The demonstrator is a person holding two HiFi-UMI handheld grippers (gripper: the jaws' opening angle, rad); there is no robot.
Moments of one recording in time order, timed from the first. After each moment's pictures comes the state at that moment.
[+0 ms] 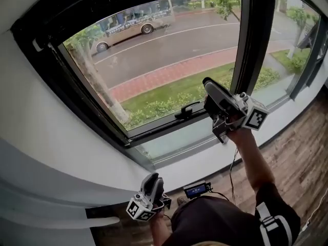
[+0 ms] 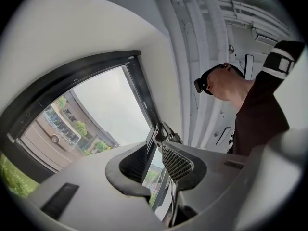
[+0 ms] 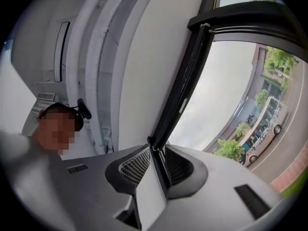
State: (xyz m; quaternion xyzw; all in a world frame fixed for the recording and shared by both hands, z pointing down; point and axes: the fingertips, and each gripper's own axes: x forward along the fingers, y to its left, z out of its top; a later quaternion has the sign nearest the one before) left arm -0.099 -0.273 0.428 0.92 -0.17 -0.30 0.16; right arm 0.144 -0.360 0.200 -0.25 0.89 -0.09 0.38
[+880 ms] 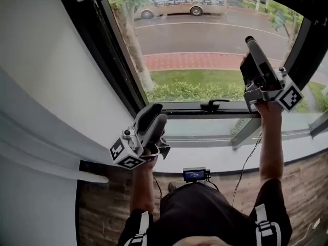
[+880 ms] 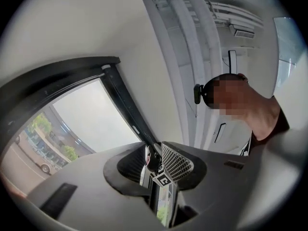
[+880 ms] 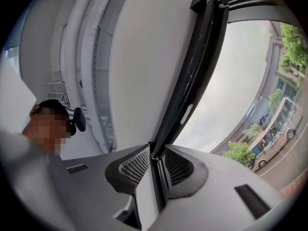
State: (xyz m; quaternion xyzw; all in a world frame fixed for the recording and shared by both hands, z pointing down) left arm -0.063 -0.359 0.233 0.92 -0.12 -0.37 0.02; right arm 0.170 -0.432 0.108 -0.23 0.91 -0.01 0.35
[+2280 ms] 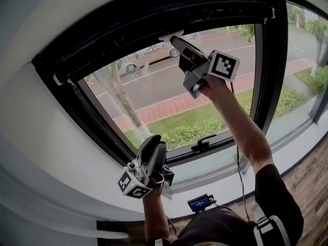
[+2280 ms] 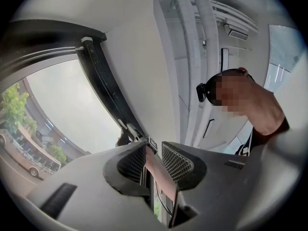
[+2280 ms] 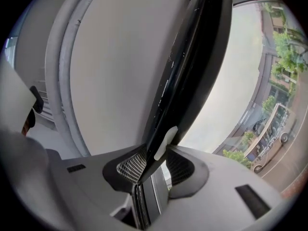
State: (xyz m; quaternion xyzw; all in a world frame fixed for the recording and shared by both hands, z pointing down) left arm 0.006 -0.376 0.189 0.94 -0.08 -0.34 -0.02; right arm 0.162 -0.541 0.008 -0.26 0.89 0.00 0.39
